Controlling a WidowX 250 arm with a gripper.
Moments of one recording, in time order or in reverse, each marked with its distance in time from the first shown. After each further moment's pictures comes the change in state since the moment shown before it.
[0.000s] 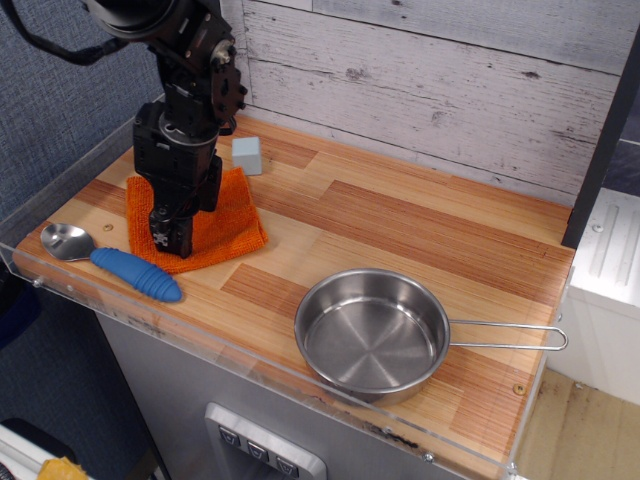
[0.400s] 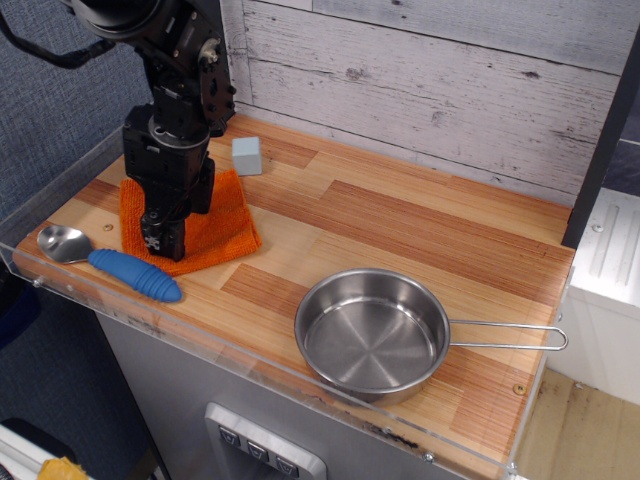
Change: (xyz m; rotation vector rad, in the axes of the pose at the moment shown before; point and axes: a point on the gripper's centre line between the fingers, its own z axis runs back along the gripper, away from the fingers) arm 0.001 0.002 0.003 0.001 0.027 0.002
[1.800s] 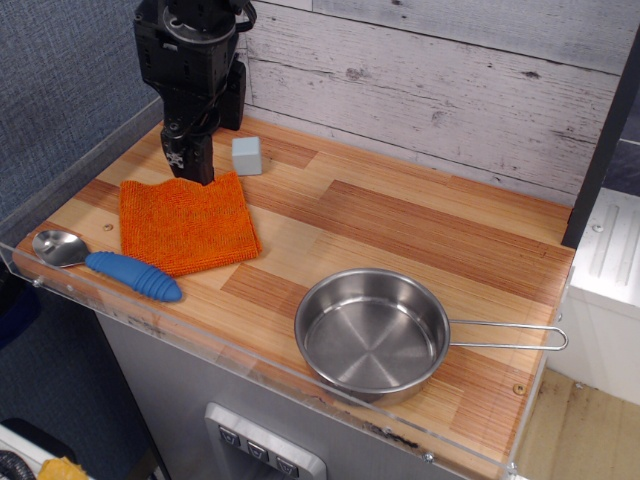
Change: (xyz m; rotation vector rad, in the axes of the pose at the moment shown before) arm -0.016 -0.017 0.092 -0.180 0.033 -0.018
